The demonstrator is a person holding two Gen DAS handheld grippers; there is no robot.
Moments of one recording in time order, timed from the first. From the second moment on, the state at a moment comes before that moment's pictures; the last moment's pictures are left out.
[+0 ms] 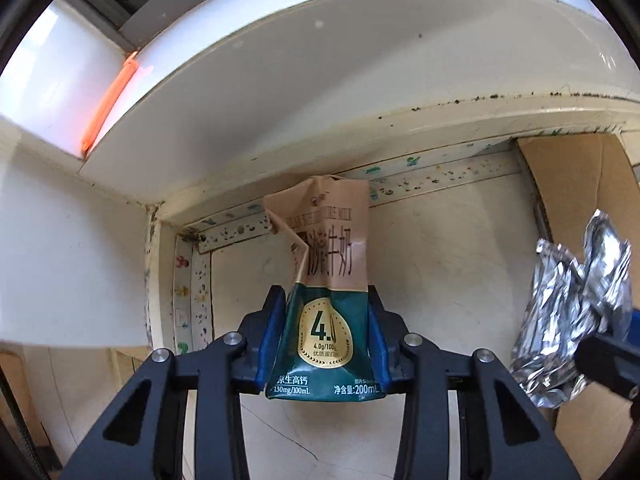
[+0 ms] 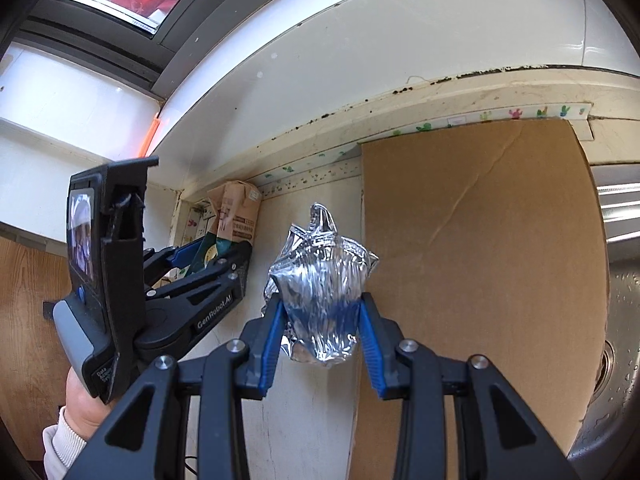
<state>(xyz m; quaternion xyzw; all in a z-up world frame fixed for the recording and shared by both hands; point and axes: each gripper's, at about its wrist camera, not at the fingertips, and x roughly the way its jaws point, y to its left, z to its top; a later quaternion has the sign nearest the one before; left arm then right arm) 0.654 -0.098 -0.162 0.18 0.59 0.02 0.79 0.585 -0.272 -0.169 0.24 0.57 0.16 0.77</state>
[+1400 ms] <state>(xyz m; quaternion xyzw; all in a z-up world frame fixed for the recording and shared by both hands) 0.170 -0.029 -0.059 0.13 0.49 -0.09 0.86 0.162 -0.209 -0.127 0.23 0.55 0.08 0.80</state>
